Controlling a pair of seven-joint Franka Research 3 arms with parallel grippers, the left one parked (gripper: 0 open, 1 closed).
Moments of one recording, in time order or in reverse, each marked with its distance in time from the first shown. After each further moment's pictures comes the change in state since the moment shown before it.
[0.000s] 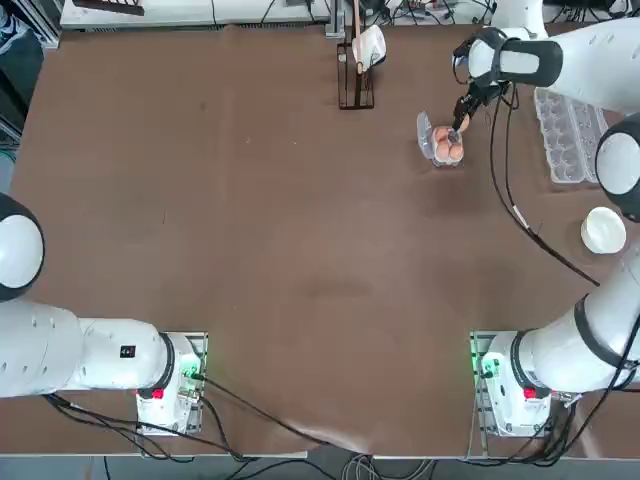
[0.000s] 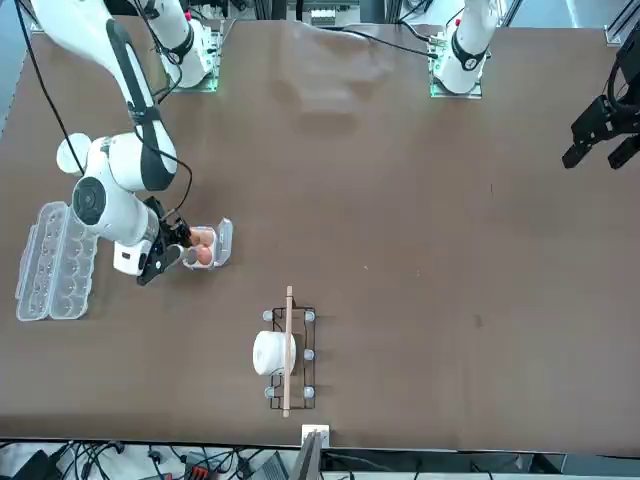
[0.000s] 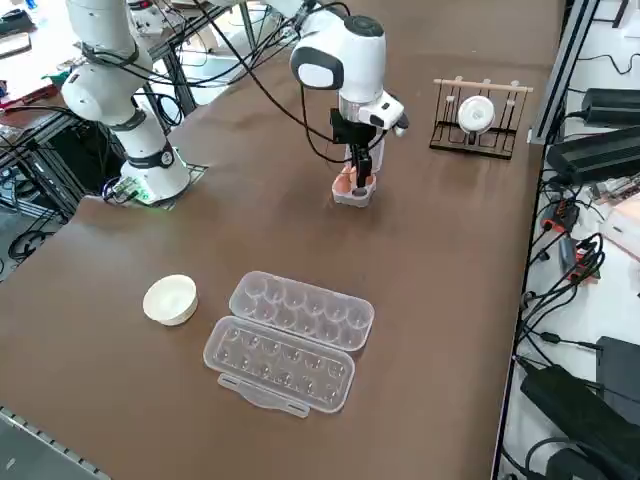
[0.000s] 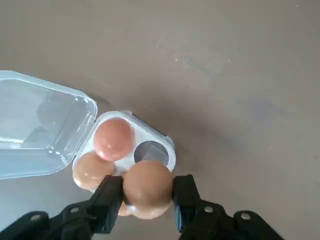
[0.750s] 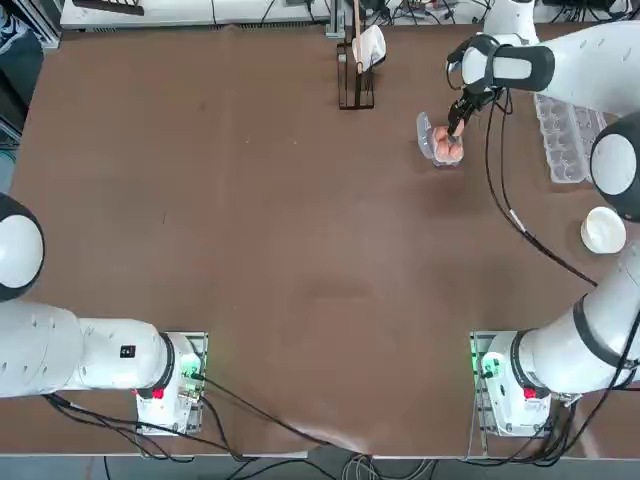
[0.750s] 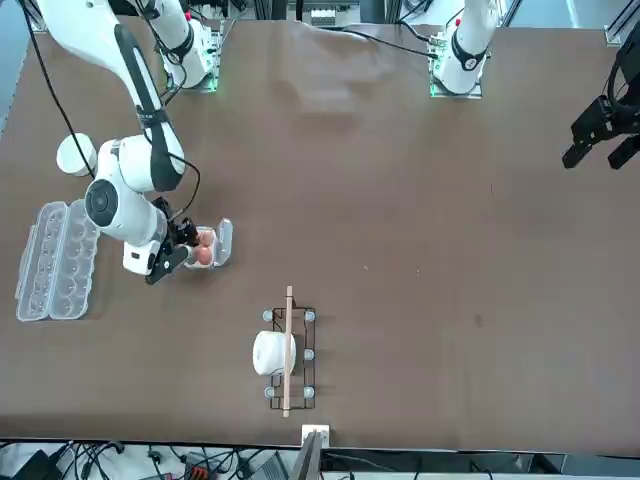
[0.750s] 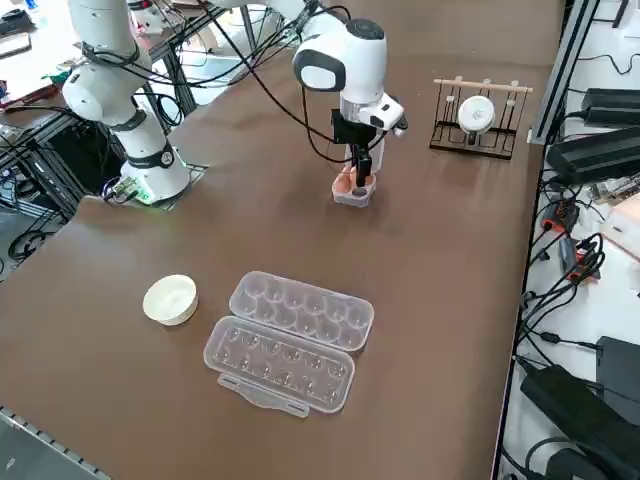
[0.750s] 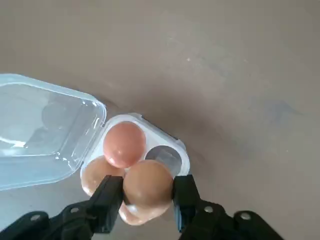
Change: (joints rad) arm 0.025 0.010 0.000 -0.008 0.000 0.011 0.033
